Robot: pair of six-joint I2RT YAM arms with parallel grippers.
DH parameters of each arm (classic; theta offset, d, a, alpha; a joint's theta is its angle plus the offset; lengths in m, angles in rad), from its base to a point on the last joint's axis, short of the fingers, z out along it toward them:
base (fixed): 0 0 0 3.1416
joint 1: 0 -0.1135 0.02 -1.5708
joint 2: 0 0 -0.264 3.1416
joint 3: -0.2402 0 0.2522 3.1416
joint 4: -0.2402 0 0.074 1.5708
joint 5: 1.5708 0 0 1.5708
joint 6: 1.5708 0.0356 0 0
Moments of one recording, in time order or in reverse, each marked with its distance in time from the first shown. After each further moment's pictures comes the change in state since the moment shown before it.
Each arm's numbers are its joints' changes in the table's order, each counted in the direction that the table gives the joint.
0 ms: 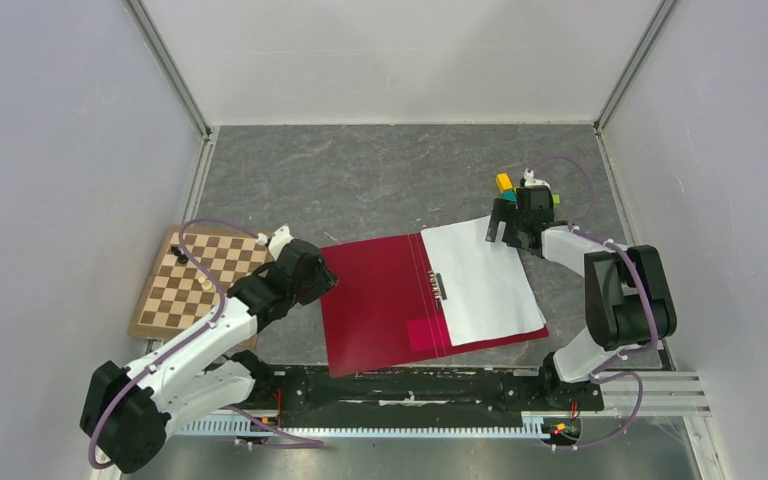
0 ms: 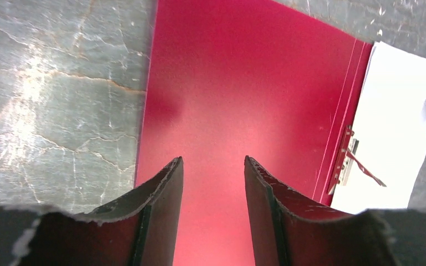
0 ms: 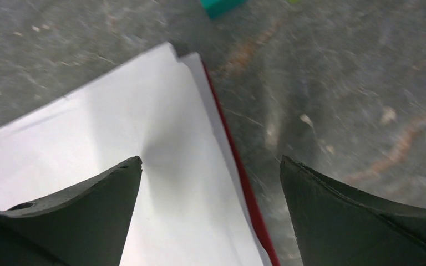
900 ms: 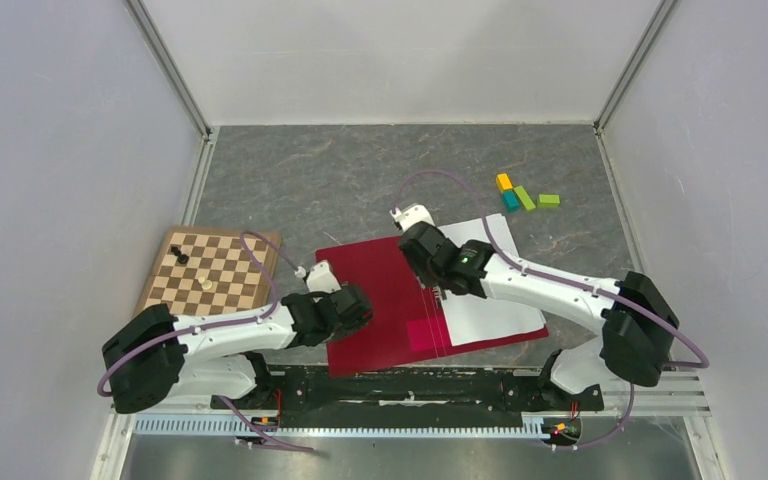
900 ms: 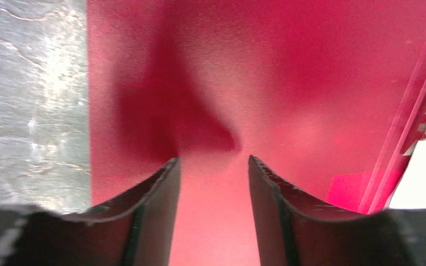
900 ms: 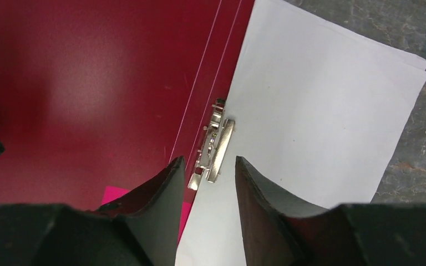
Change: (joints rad) left arm 0.441 -0.251 0.060 0.017 -0.146 -0.327; right arm -0.821 0.169 -0.256 -0.512 0.339 -0.046
